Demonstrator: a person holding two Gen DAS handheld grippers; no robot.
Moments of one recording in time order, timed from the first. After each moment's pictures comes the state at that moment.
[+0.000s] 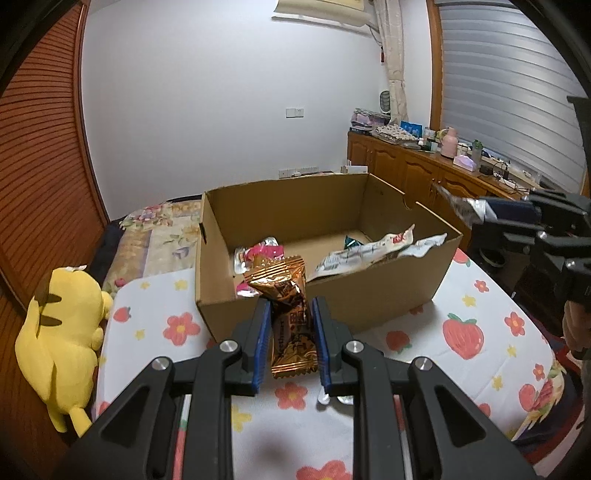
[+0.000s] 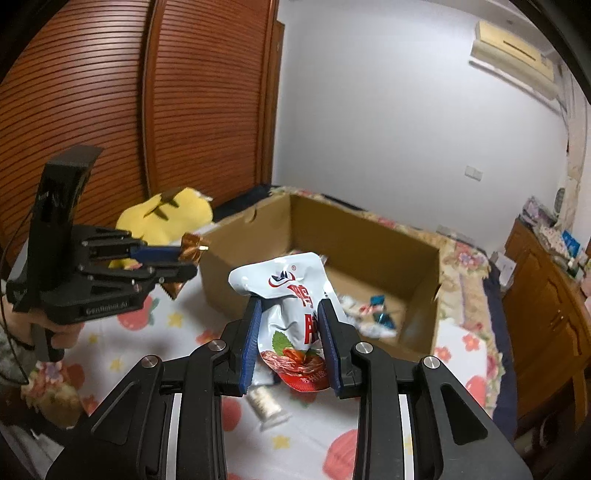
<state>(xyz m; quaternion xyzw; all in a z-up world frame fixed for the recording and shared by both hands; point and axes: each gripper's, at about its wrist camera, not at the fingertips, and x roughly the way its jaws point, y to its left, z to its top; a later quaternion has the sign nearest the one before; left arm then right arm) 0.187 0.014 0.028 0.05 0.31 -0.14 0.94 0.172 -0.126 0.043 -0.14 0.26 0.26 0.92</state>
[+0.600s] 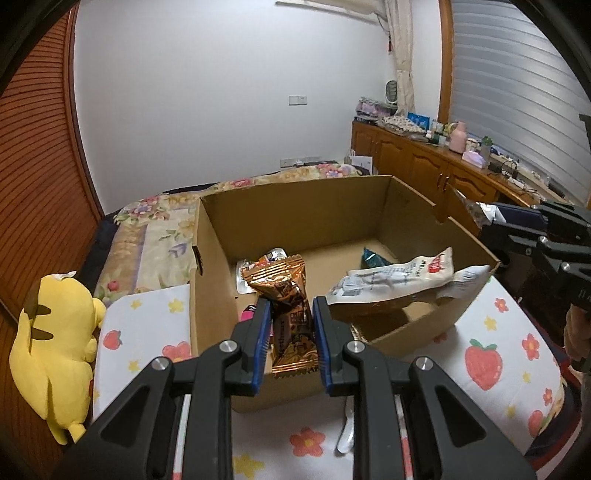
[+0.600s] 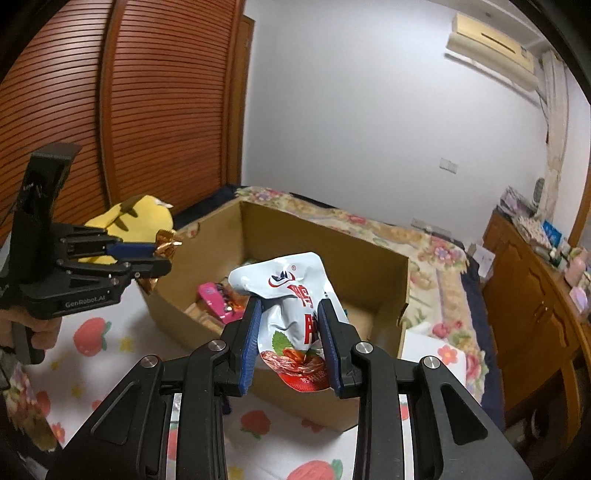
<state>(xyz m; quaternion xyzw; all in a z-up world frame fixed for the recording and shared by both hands) 0.257 0.012 0.023 0.04 0.33 -0.13 0.93 0.234 -0.141 0.043 -0.13 0.27 0.21 0.93</state>
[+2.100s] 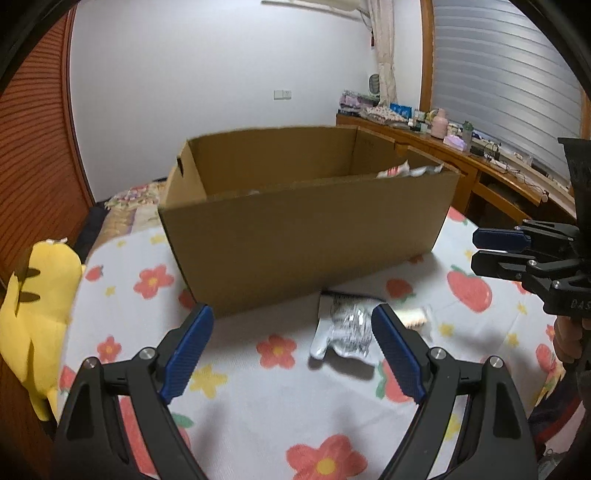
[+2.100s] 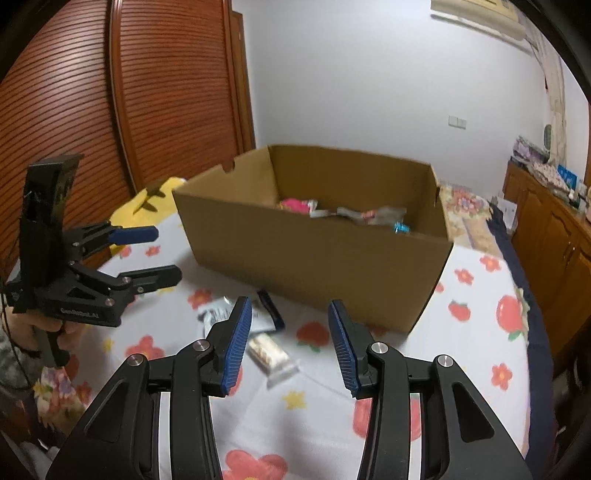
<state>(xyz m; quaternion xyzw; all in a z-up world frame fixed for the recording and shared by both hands) 0.169 0.015 -0.043 0.05 0.33 -0.16 0.93 0.167 -0.157 -0.033 -0.06 0.32 0.24 0.91</state>
